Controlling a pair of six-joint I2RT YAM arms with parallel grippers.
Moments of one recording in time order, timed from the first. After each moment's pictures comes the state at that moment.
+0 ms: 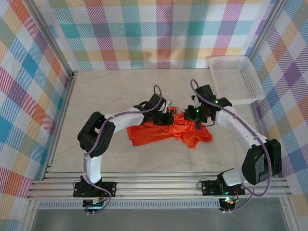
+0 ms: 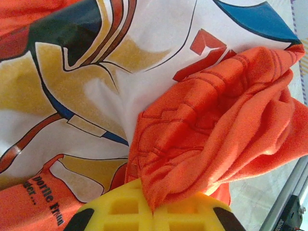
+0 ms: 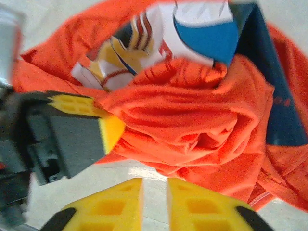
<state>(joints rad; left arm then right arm) -0.71 1.96 1.33 -0.24 0.40 -0.58 0.39 1.42 1.13 -0.82 -0.22 0.49</state>
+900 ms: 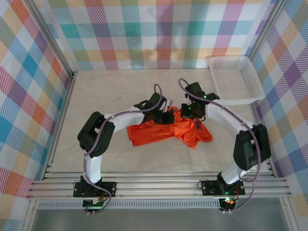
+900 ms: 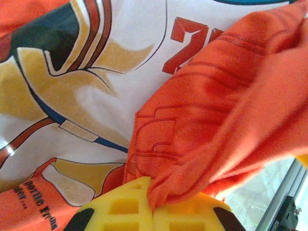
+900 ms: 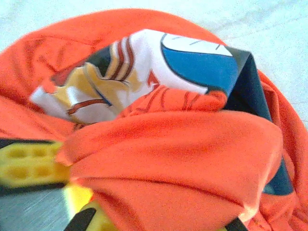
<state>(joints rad) -0.71 1.96 1.36 -0.24 0.40 -0.58 0.43 1.57 1.27 -0.83 -0.07 0.43</state>
